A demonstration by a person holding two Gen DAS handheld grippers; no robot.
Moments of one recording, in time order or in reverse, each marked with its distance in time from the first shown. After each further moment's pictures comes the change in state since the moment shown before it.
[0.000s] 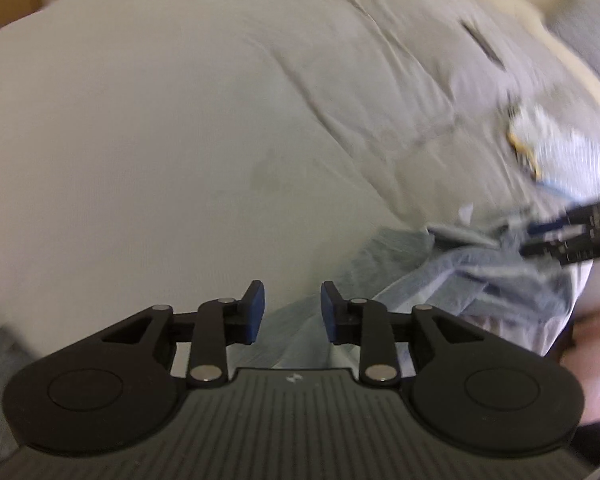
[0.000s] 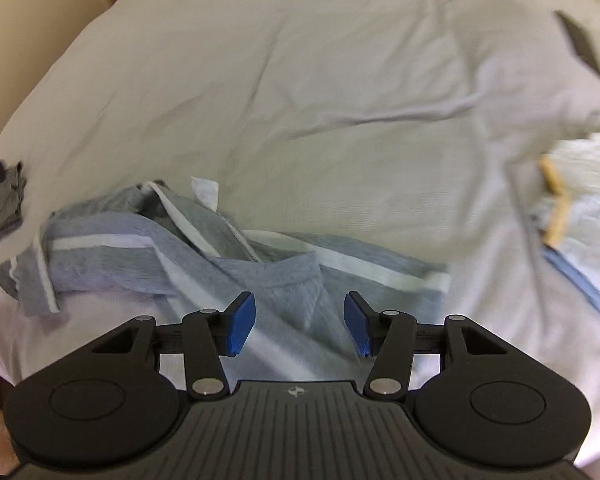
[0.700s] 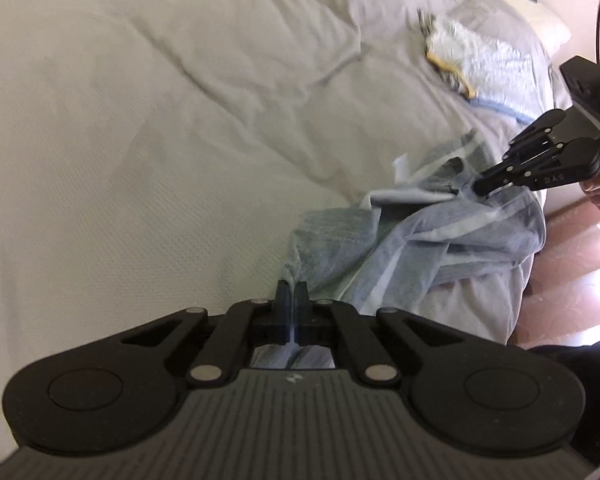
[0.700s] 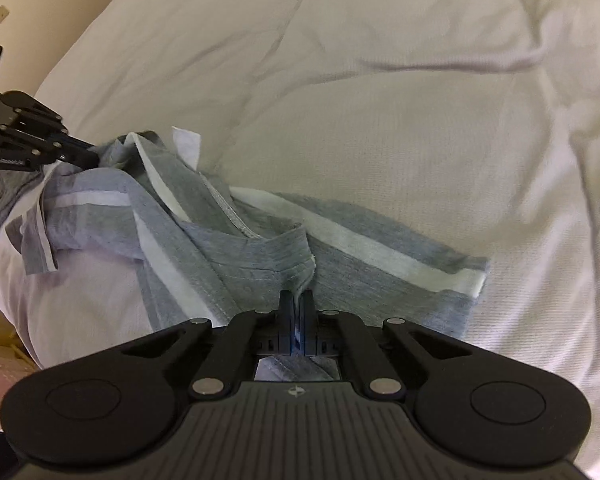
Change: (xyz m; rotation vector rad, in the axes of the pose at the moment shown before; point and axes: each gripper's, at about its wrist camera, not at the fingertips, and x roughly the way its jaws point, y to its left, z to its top) left arm 0.039 -0.027 0.021 0.212 0.045 -0.191; right arm 0.024 -0.036 0.005 -0.055 0.099 0.156
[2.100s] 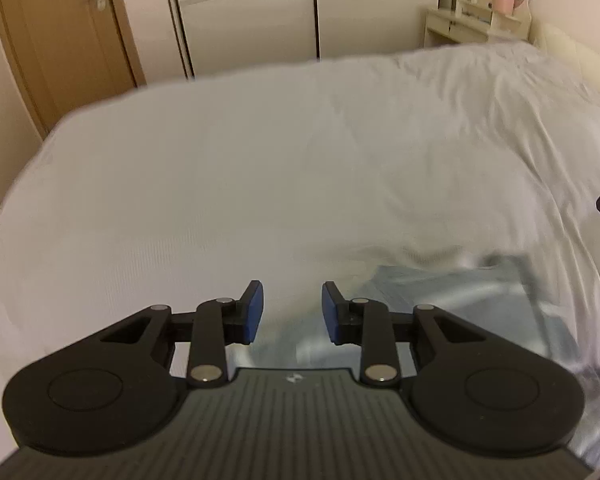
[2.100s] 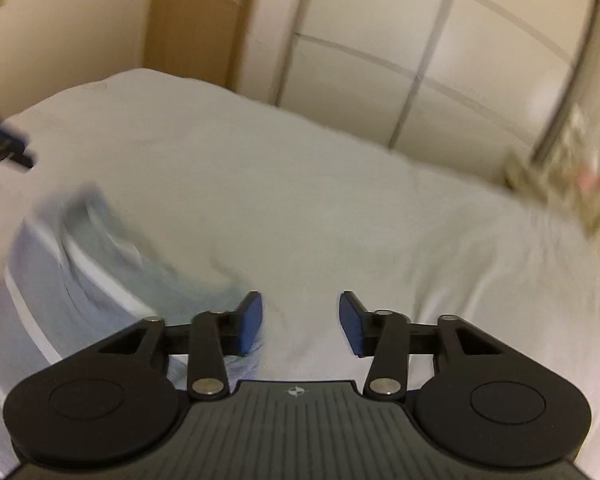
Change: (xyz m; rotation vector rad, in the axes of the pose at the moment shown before) left arm 0.009 0.194 0.236 -0.402 -0.266 0.562; right arm -0.003 -0.030 0.391 -0.331 -0.494 -0.350
